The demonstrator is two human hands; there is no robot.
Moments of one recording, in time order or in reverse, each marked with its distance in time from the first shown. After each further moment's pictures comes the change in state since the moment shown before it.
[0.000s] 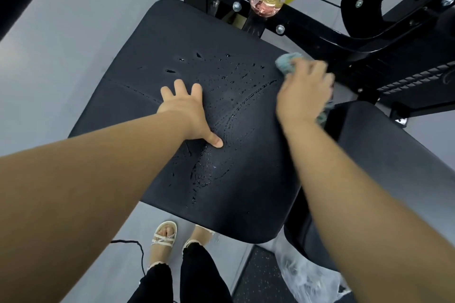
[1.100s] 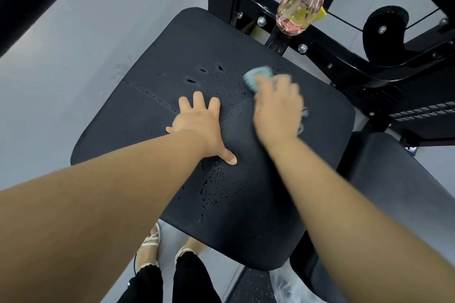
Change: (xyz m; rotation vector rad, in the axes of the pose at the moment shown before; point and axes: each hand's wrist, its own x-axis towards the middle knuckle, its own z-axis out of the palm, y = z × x) left_hand 0.004 -0.007 0.007 -0.010 0.032 0.025; right_hand -0.013 -0.054 0.020 0.083 -0.018 -0.376
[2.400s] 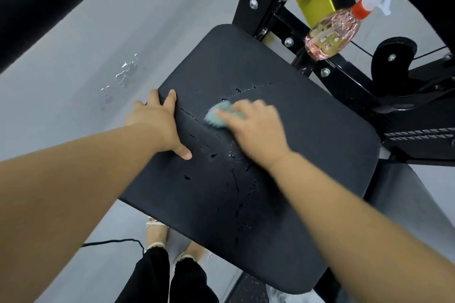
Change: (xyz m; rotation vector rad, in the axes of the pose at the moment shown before) left_hand 0.031 -0.138 -0.021 -0.073 -0.044 -0.137; right_hand 0.012 -0.068 0.020 -0.061 -0.087 -0.576
